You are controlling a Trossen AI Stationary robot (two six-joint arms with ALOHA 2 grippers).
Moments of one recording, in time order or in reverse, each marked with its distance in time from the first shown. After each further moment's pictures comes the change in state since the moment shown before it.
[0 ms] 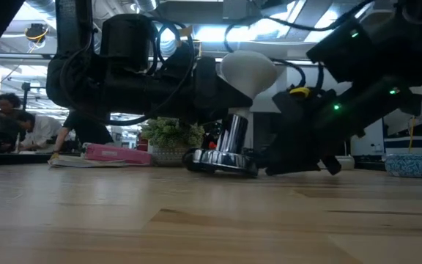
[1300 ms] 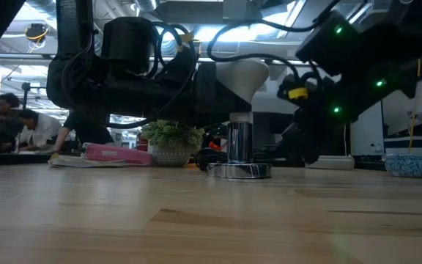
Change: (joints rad) left arm -0.006 0.003 -0.001 -0.006 -0.004 0.000; right arm -0.029 -0.096 0.082 -0.386 0.345 -0.648
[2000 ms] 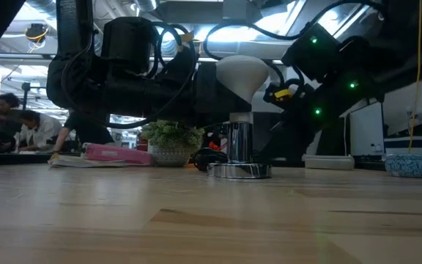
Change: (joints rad) left arm 0.000 0.000 0.000 0.000 0.001 0.000; right arm -0.153 0.017 0.000 0.150 -0.245 -0.145
